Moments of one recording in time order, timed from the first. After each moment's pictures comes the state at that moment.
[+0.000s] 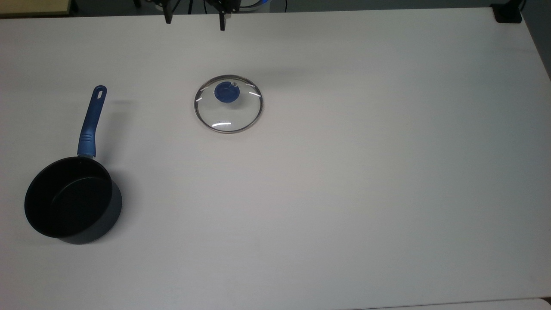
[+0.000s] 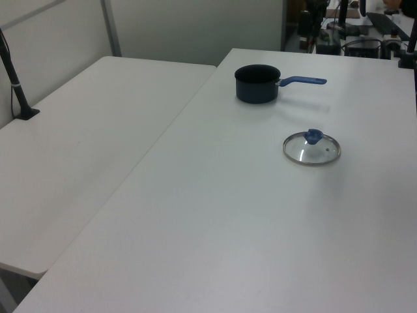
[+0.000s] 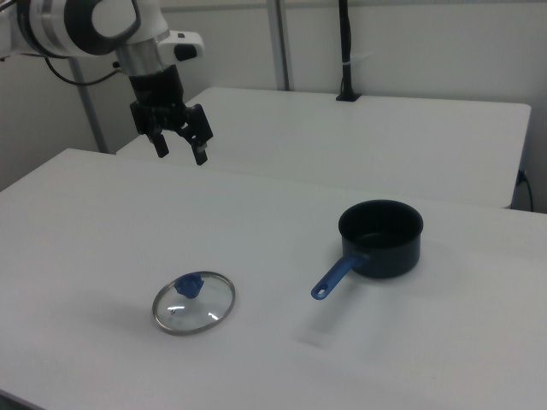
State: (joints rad) arm -0.06 -0.01 0.04 -1.63 -0.06 1.68 0.03
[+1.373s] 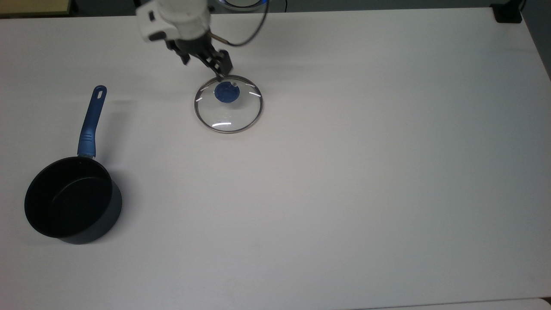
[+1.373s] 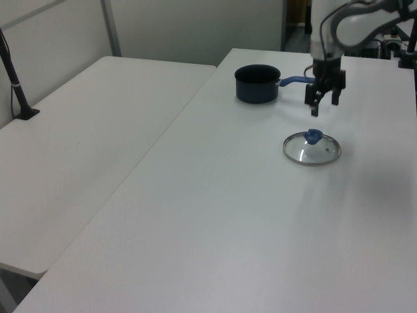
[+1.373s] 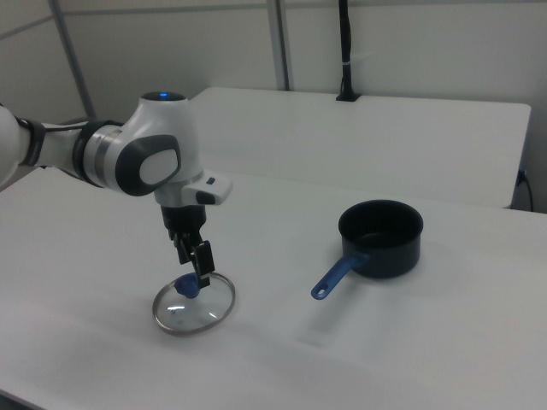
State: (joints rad) arm -0.19 0.00 0.11 -2.14 0.00 2.06 0.40
